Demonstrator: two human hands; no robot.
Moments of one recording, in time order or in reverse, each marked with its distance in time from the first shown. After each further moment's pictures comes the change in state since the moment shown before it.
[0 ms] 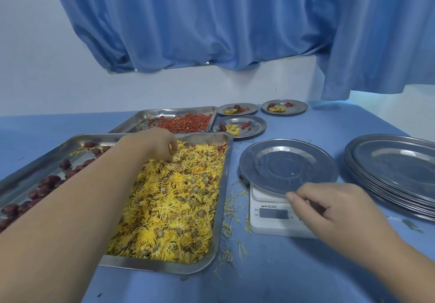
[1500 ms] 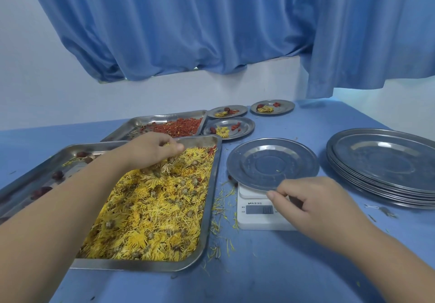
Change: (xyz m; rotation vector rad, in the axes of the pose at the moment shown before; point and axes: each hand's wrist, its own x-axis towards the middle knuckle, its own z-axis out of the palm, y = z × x) left_hand -0.045 0.024 -0.006 -0.486 0.120 0.079; right_hand -0.001 -0.001 -0.006 0.062 -0.082 0.030
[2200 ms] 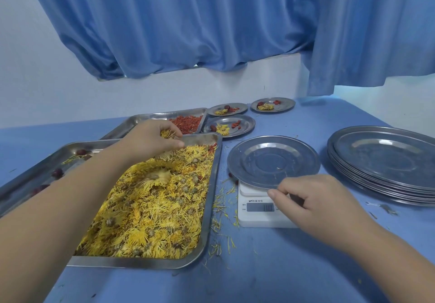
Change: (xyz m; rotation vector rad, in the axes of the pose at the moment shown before) left_hand 0.000 0.010 -0.003 -0.073 0.209 0.055; right_hand 0.000 0.000 0.000 0.015 -0.030 0.021
